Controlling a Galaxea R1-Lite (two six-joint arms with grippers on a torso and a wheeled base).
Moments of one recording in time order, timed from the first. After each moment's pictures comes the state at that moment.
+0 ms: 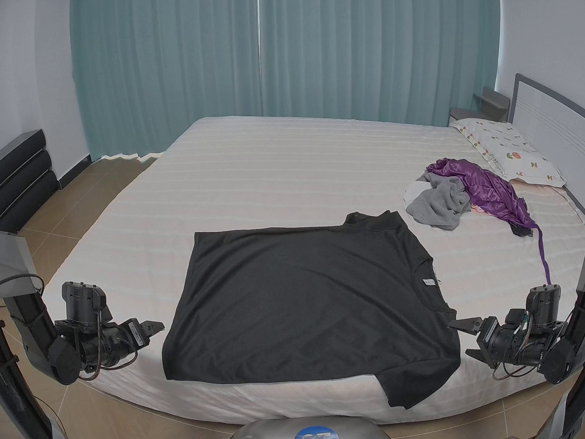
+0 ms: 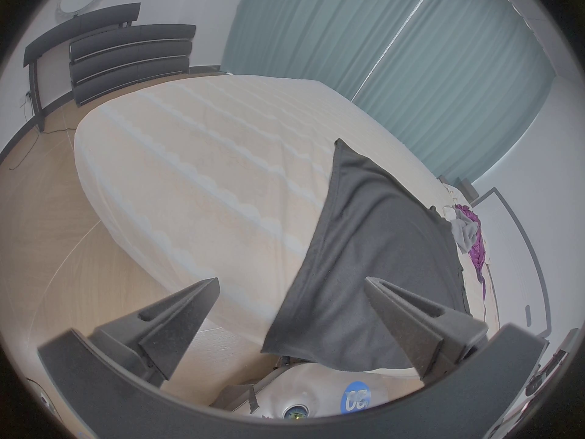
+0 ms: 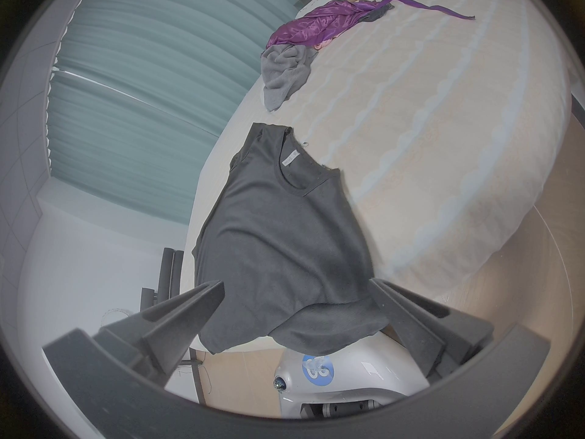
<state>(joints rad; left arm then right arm) -0.01 1.97 -0.20 -1.01 -0.08 -0.56 0.02 1.97 -0.02 -1.26 0.35 0.83</state>
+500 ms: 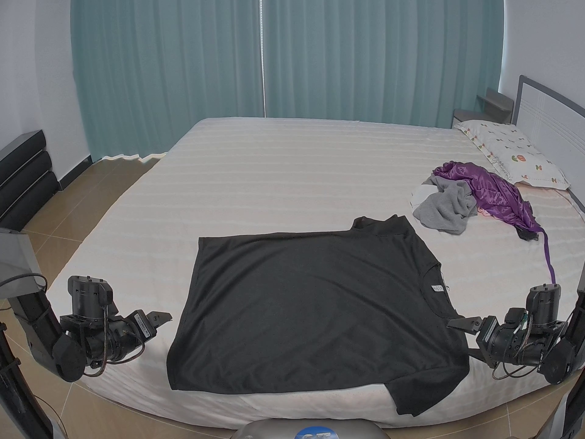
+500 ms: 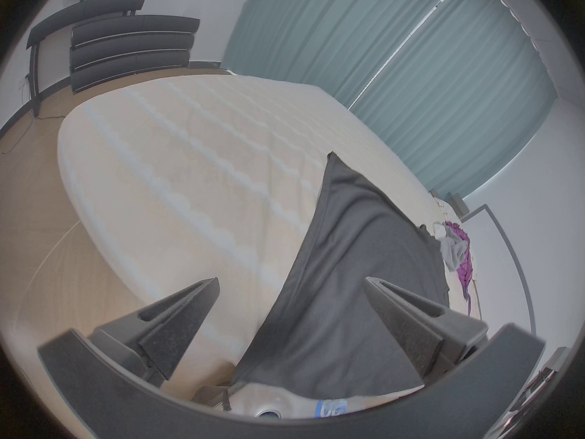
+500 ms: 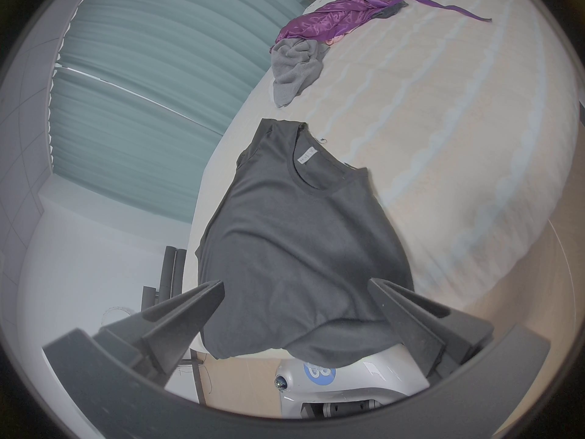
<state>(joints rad) -0.06 1.97 -0.24 -1.01 -0.08 -0.66 0.03 1.96 -0.02 -1.26 0.35 0.83</state>
